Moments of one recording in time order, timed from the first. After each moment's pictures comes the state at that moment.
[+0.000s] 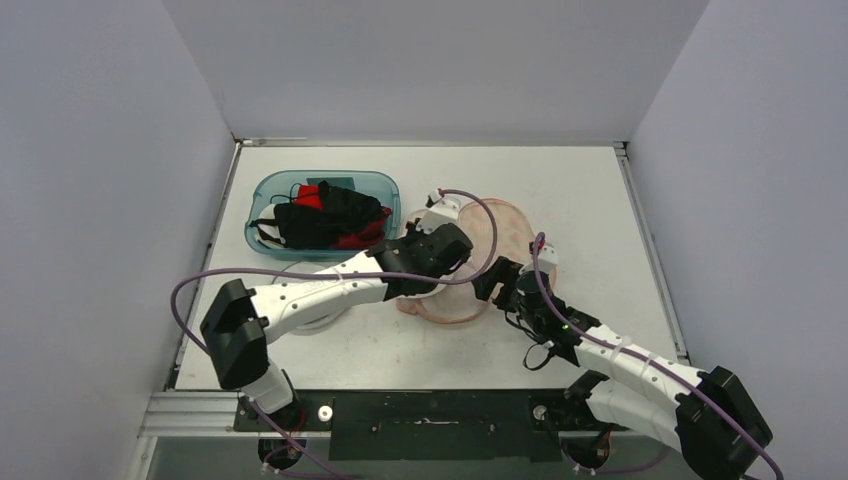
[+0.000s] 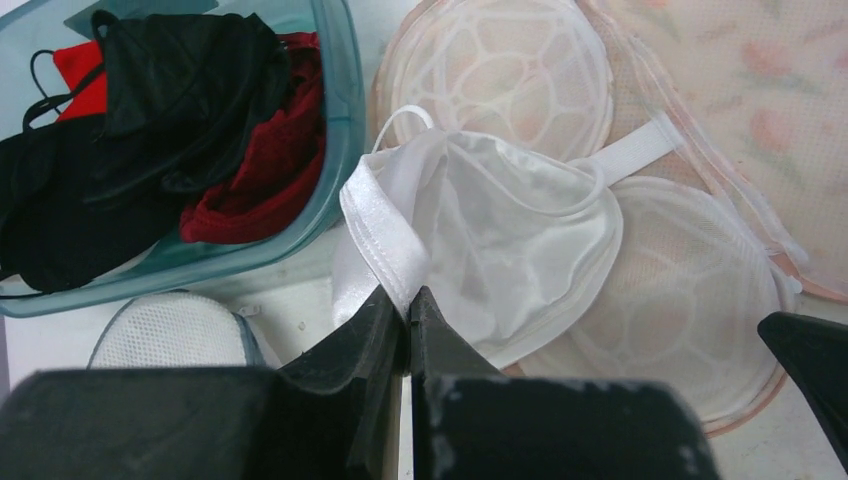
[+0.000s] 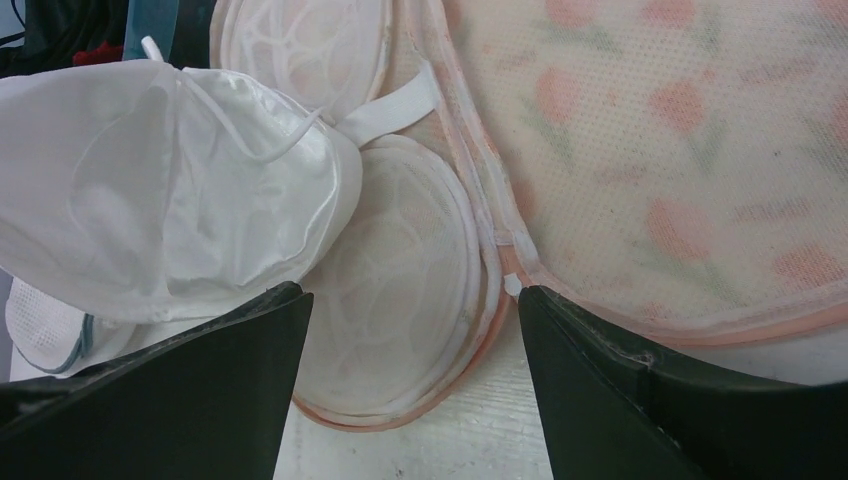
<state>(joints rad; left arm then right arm) -1.05 1.59 1.34 -0.65 -0.81 -0.43 0.66 0.99 0.36 0.11 0.25 0.80</state>
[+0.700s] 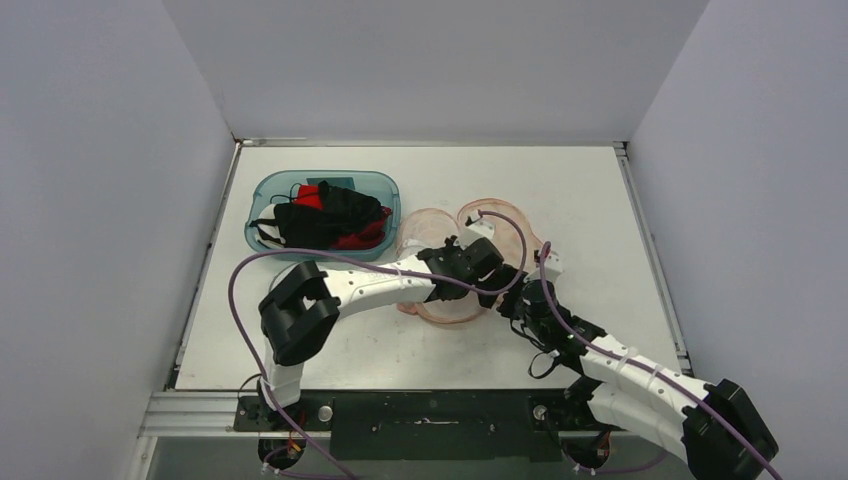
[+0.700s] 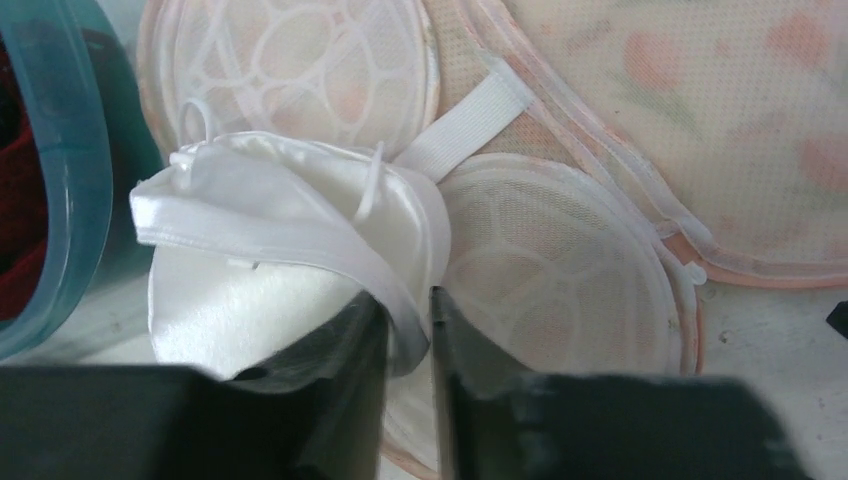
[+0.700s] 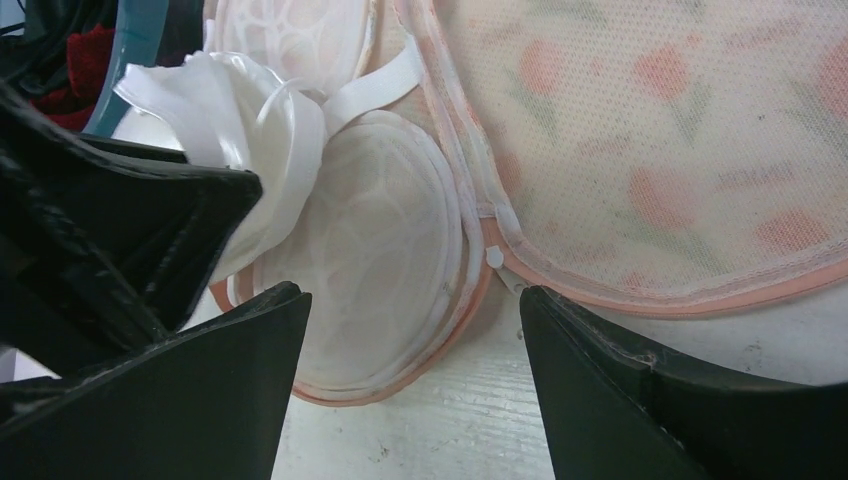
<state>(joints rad) -1.09 1.91 1.44 -0.52 -0.67 -0.41 0.66 0.91 0.28 0.10 0.24 0.81</state>
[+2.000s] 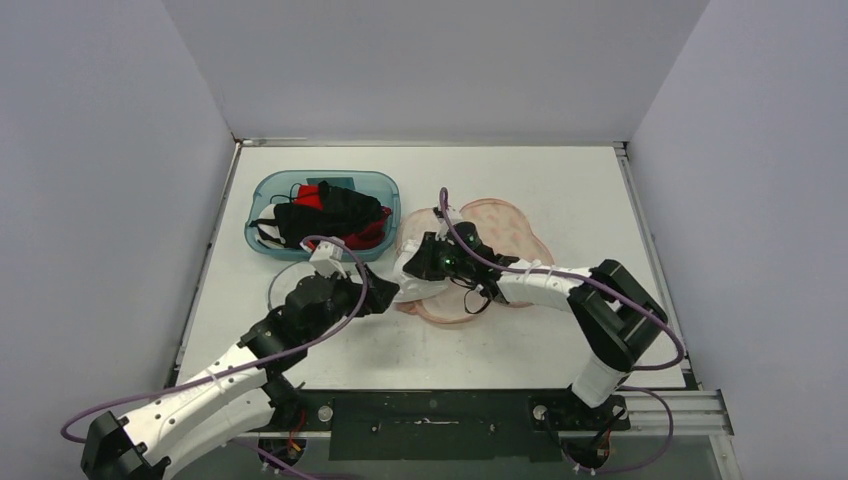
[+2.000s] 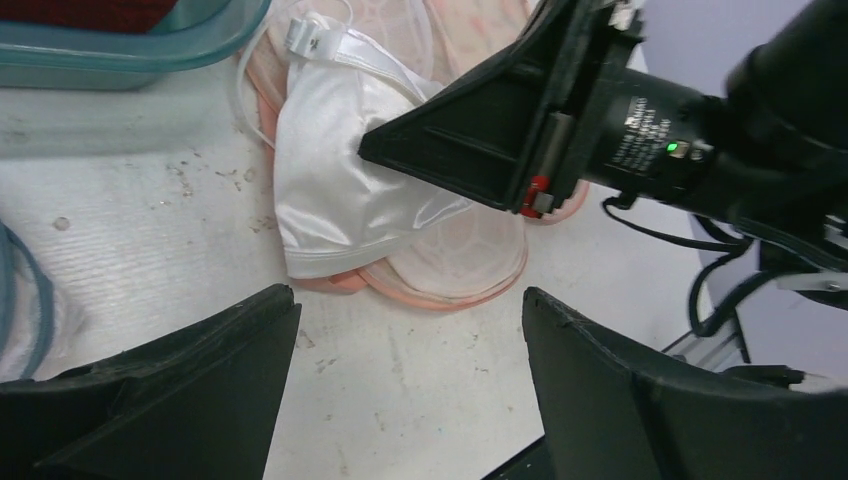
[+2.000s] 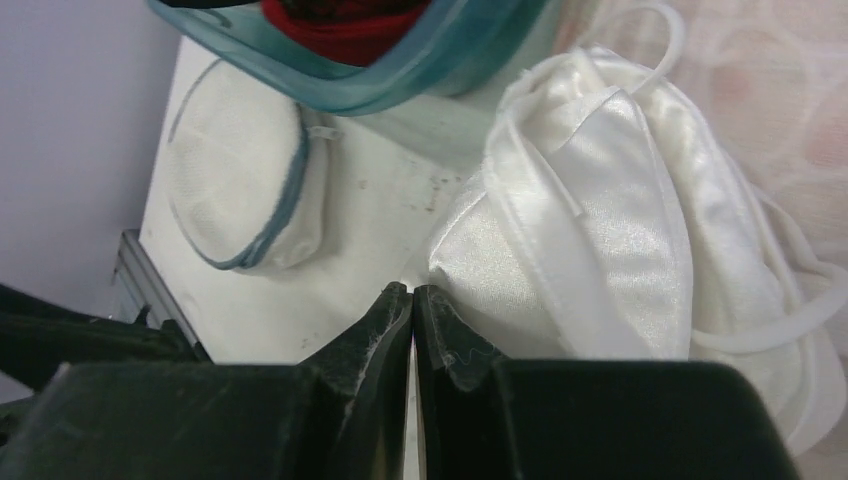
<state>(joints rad) -0.78 0.71 0.46 -0.12 -0.20 -0.76 0.76 1.66 0.87 0.33 -0.23 0.70</state>
